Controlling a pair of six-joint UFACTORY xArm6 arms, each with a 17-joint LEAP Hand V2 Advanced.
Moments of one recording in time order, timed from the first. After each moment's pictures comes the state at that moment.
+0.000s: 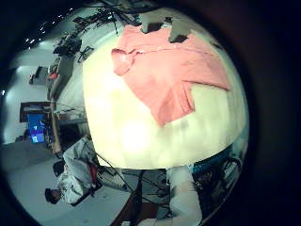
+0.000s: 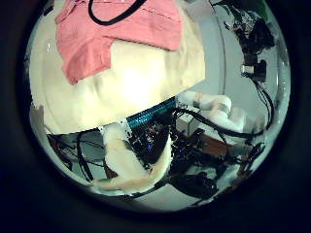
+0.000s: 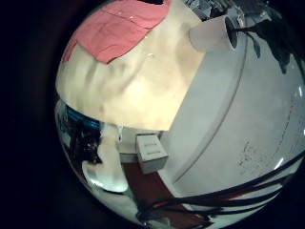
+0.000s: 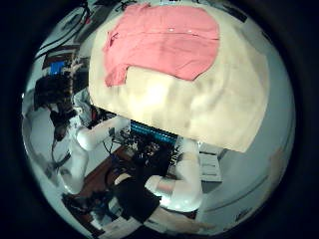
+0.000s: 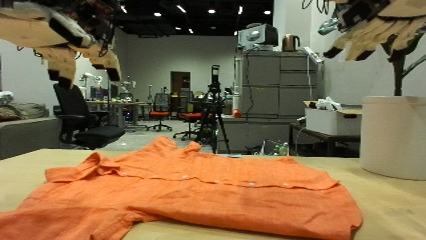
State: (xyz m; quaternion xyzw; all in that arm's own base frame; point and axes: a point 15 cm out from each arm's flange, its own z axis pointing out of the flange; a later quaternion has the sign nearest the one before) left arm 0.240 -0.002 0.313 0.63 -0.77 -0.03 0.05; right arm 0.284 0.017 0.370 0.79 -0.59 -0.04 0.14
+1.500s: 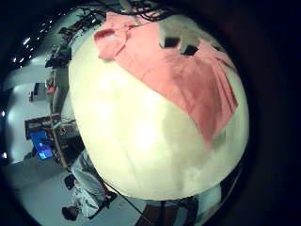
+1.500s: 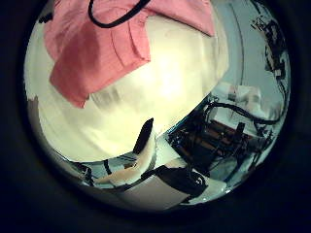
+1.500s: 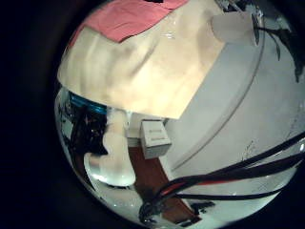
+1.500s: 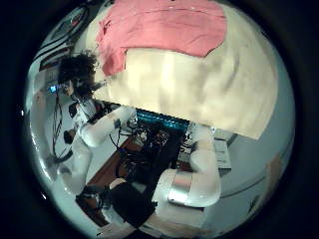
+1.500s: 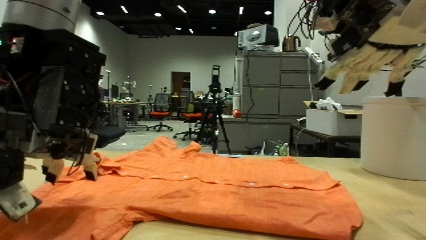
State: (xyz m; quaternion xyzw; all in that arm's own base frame) left arm 0.288 0.057 0.161 0.56 -0.82 -0.11 0.04; right arm 0.267 0.053 0.325 0.79 -0.57 -0.13 0.19
